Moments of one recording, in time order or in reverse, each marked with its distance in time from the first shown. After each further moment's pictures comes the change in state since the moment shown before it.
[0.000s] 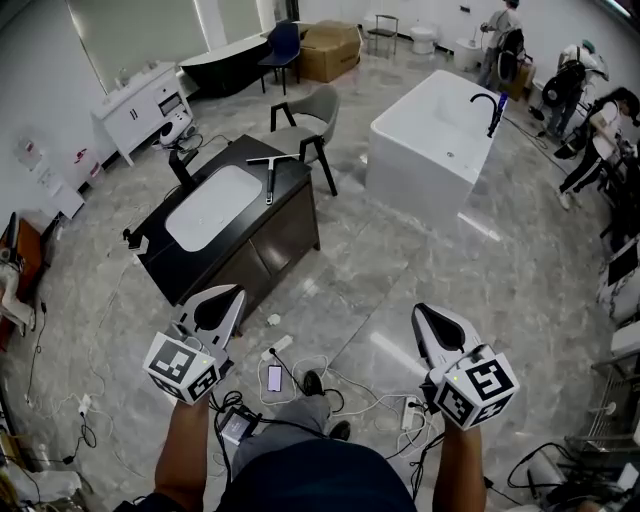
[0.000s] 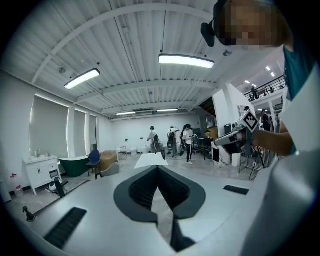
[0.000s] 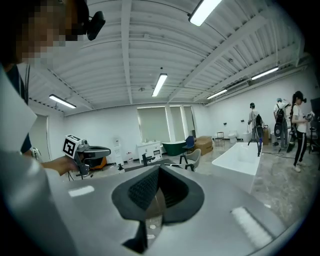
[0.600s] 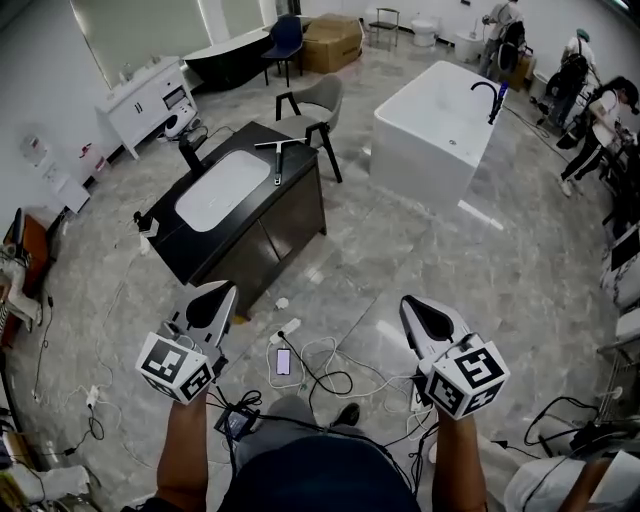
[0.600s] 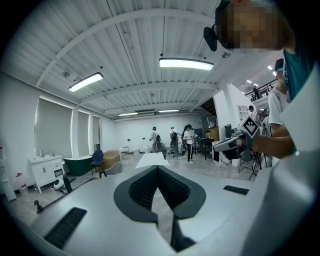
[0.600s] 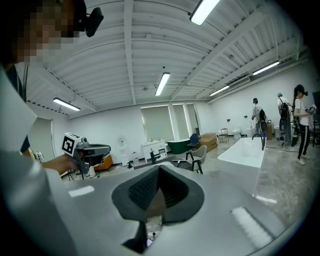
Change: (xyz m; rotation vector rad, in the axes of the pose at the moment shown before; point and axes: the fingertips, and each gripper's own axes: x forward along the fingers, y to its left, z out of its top) left arm -0.083 -0.024 -0.009 0.002 -0.005 0.023; right arm -0.031 0.067 -0.036 0.025 0.005 0.041
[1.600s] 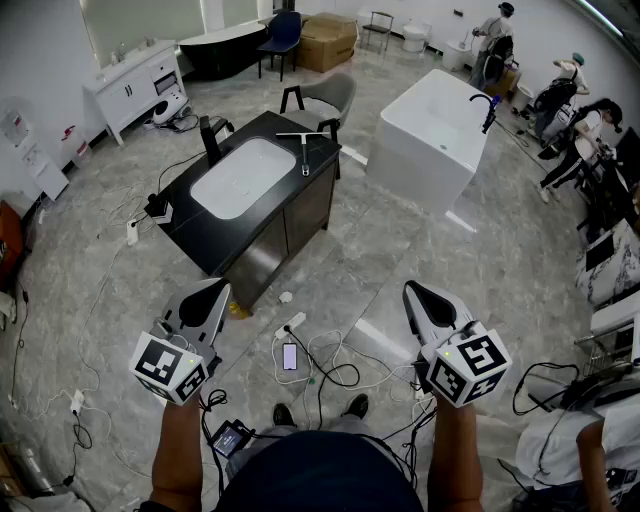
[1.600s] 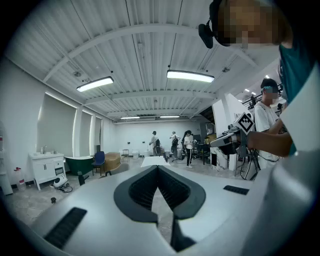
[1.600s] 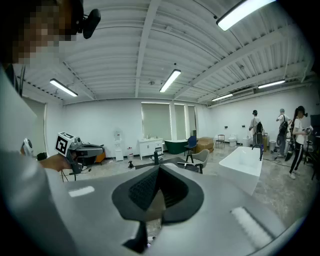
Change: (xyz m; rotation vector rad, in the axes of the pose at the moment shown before) left arm -0.158 0.174 -0.056 -0.051 -0.065 -0.027; right arm 0.111 0.199 0.006 -0.108 0.021 -0.094
